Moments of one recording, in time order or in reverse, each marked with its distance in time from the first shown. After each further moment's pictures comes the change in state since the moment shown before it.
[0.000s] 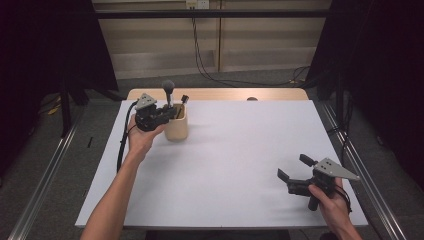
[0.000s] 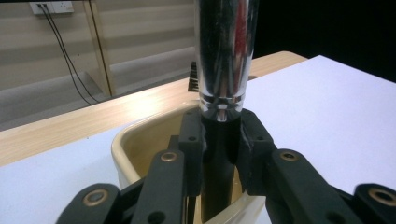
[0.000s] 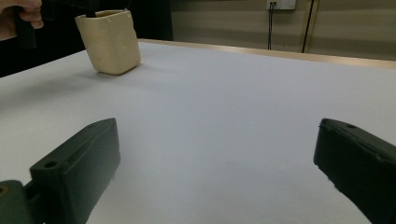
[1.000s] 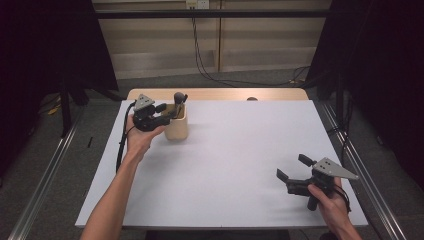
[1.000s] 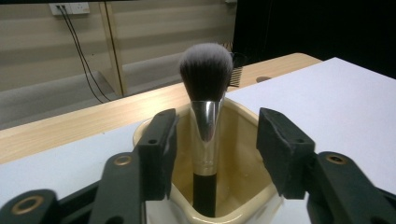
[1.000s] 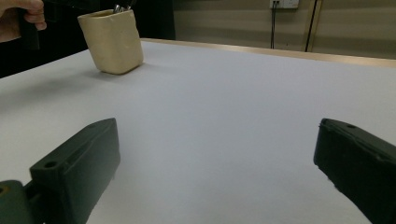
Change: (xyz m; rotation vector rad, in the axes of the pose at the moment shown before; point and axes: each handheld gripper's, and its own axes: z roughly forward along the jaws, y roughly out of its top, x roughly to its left) left arm 0.004 -0.003 -0.002 -0.013 0.034 -0.015; right arm 0.000 0.000 0.002 0.002 0.009 0.000
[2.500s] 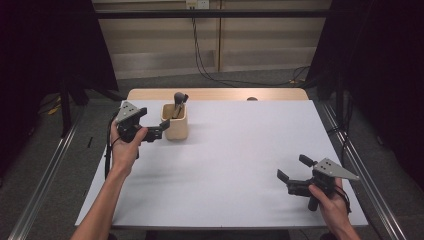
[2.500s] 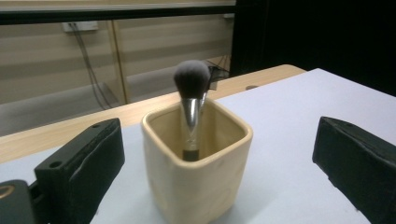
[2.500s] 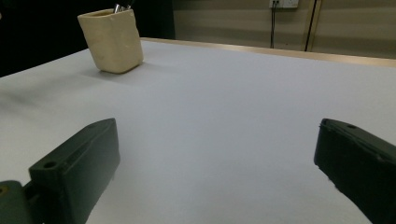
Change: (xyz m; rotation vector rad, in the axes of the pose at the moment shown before) left arm -0.017 0.001 -0.067 -0.060 0.015 -0.006; right arm 0.000 0.000 -0.002 0.003 -0.001 -0.001
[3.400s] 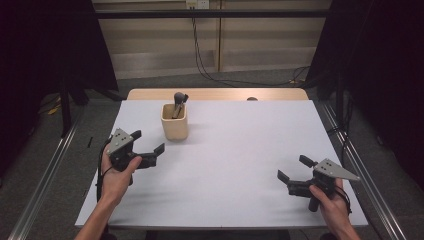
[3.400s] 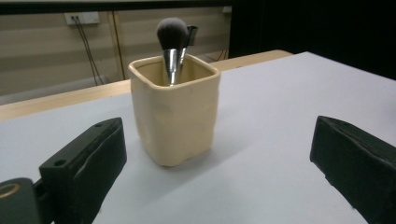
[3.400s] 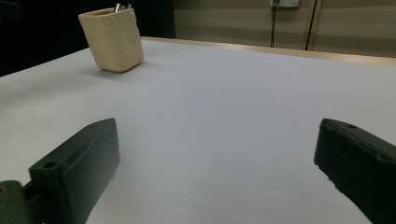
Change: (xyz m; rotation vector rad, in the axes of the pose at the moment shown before) left arm -0.033 -0.048 -0.052 0.007 0.000 0.029; right arm 0.001 0.000 -0.002 0.002 0.005 0.001
